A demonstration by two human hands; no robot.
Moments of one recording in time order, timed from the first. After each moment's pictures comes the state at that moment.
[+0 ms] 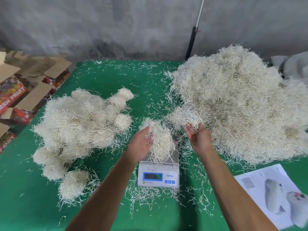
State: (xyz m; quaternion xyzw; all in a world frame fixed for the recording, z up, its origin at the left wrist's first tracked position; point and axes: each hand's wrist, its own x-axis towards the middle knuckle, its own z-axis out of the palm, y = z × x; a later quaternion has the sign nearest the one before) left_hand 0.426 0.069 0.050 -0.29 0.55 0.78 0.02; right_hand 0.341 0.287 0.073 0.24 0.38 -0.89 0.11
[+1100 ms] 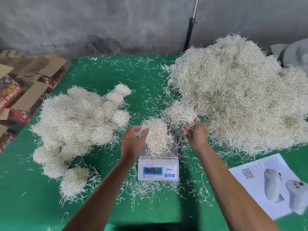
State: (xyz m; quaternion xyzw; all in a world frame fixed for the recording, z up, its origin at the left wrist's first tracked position) left_hand 0.456 0.066 0.045 -0.24 0.84 0.46 -0.15; right_hand 0.342 0.288 0.050 0.23 0.47 -0.84 0.11
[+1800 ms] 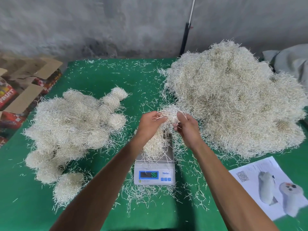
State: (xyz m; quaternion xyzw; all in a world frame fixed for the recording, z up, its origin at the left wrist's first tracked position) left_hand 0.374 0.106 0.095 -0.11 0.82 0.56 -0.06; right_hand 0.340 0.274 0.086 0.06 0.57 -0.80 0.17
